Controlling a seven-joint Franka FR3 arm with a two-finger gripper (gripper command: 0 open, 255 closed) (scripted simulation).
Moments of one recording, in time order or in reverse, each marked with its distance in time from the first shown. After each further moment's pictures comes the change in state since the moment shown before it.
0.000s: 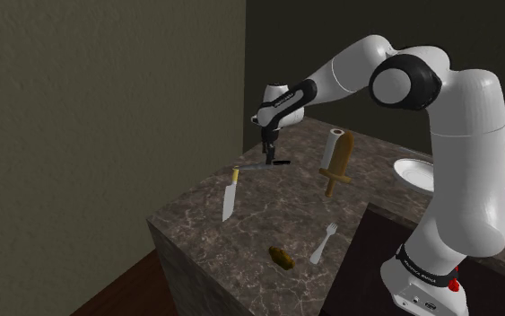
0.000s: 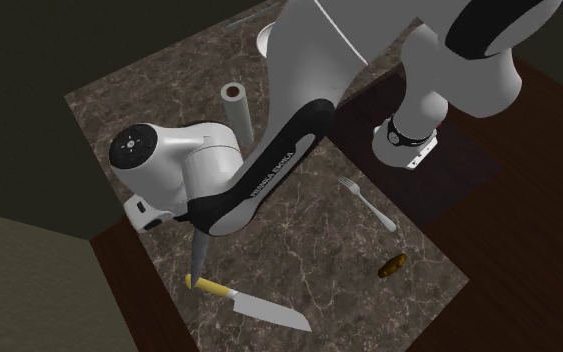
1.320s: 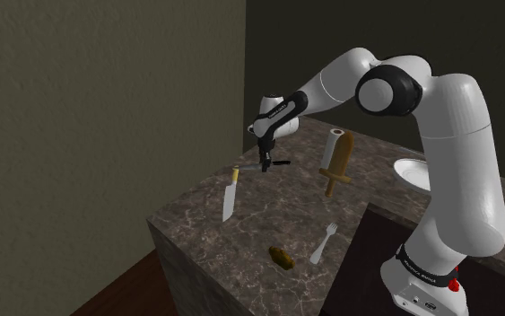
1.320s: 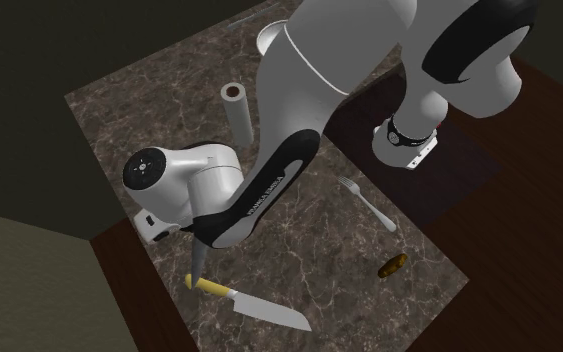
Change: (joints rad) arm -0.010 0.098 0.025 0.031 0.023 0.064 -0.029
